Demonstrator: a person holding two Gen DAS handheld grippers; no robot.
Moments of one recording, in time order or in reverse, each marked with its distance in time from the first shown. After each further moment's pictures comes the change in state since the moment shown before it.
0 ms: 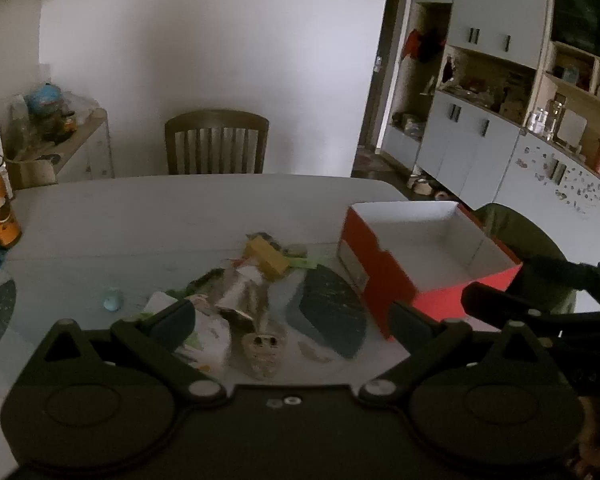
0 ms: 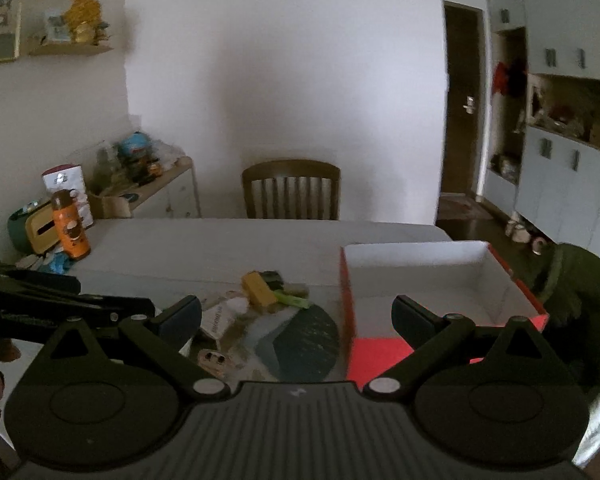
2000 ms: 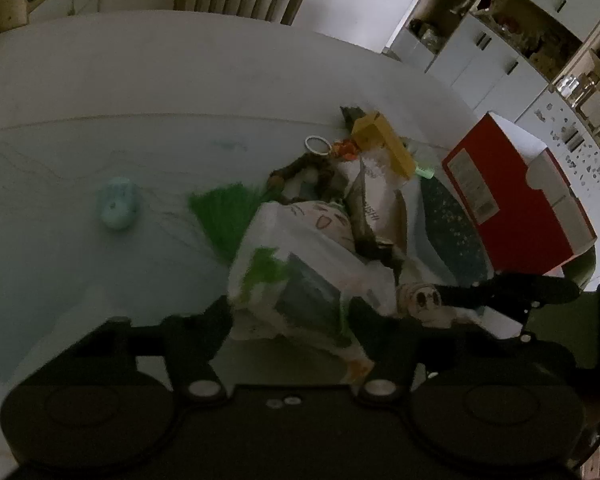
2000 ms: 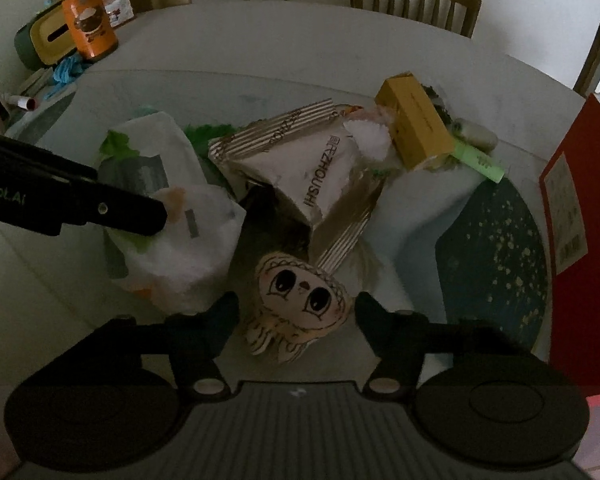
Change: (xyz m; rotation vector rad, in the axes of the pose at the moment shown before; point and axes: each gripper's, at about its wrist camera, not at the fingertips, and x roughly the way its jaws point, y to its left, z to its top) left arm 0.180 0.170 -0.027 -0.142 0.393 -0.156; right arm 0.262 0.087 -0.073 -0.138 0.584 0.174
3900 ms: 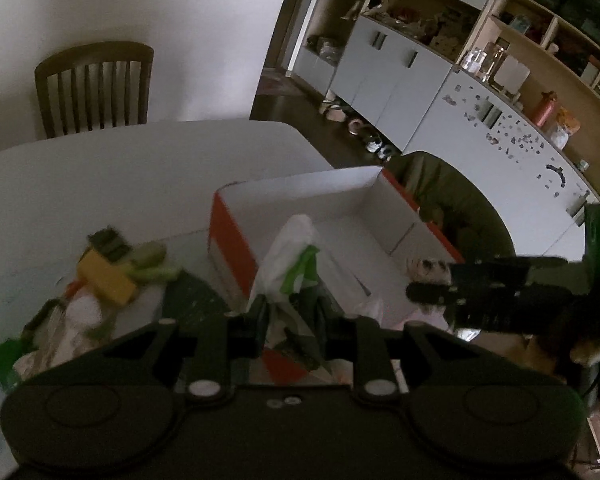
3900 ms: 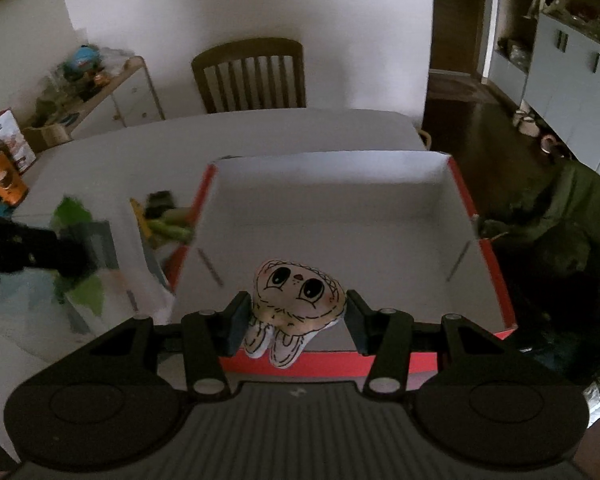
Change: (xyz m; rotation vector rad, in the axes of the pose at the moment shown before) left arm -0.005 -0.280 0.069 0.246 -0.089 -0.123; right arm -0.188 -0.256 -0.048 0.308 -0.181 -0.143
